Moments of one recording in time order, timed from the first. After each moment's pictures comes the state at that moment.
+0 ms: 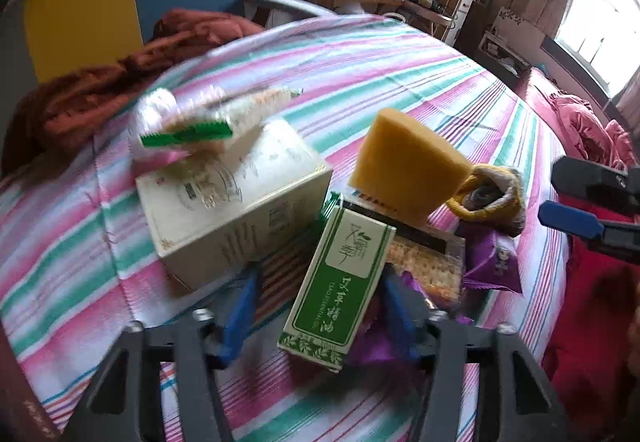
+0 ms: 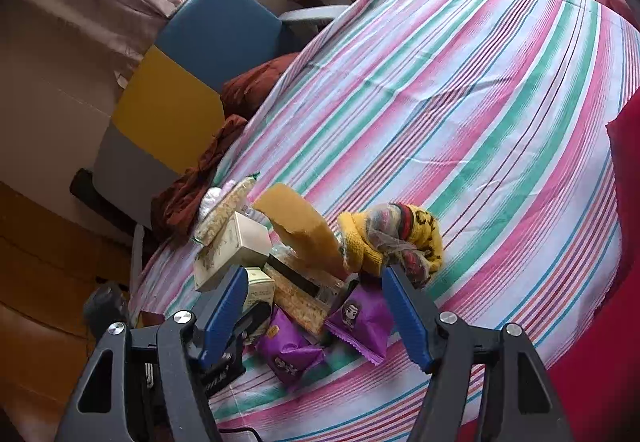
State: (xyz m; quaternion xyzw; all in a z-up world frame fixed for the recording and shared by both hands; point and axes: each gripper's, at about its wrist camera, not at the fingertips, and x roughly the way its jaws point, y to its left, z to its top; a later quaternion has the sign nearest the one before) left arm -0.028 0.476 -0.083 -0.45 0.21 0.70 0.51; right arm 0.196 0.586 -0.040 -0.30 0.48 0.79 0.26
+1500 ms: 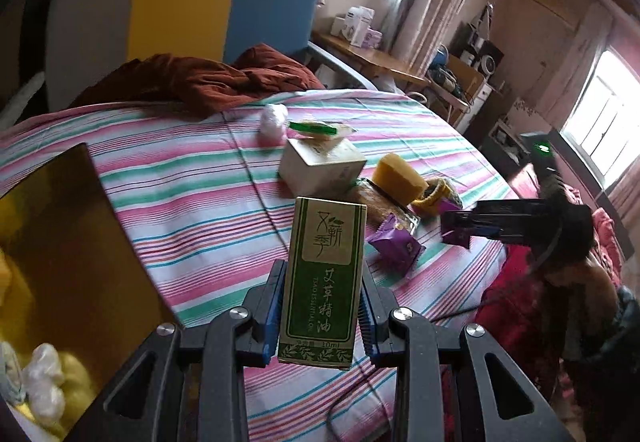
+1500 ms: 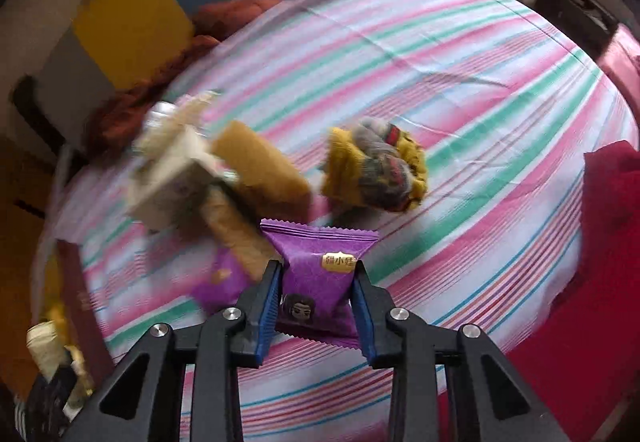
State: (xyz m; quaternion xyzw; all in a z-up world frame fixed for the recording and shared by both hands) left arm -0.007 0.275 -0.009 -0.41 0.06 0.77 0.48; right arm 0.174 0.542 -0.044 -0.43 0.35 0.77 0.30
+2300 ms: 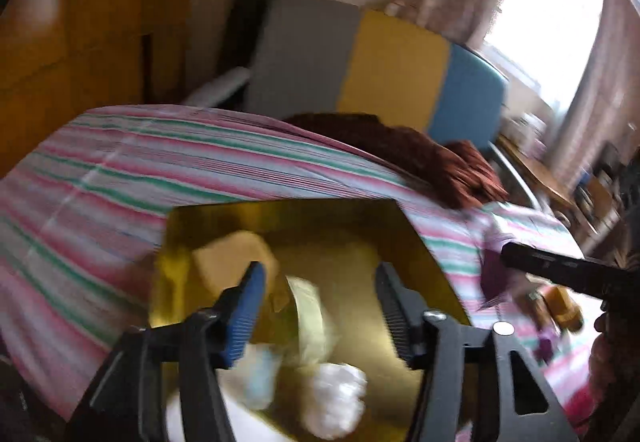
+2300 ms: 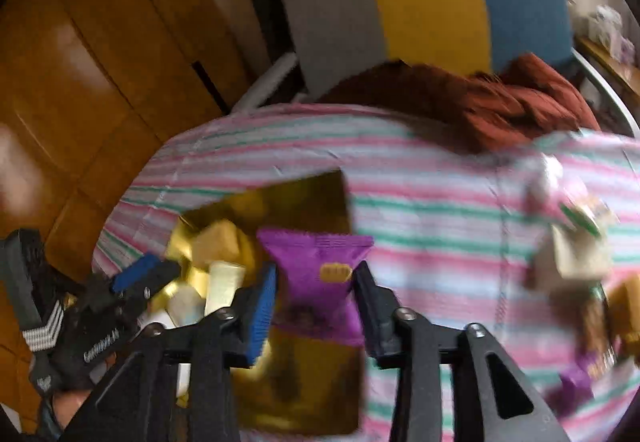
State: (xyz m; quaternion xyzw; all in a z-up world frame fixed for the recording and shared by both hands) left arm -0.116 0.071 0.006 -0.37 -0.05 0.91 0.20; right arm -0.059 0.298 0.024 -0.42 0.16 0.89 -0.02
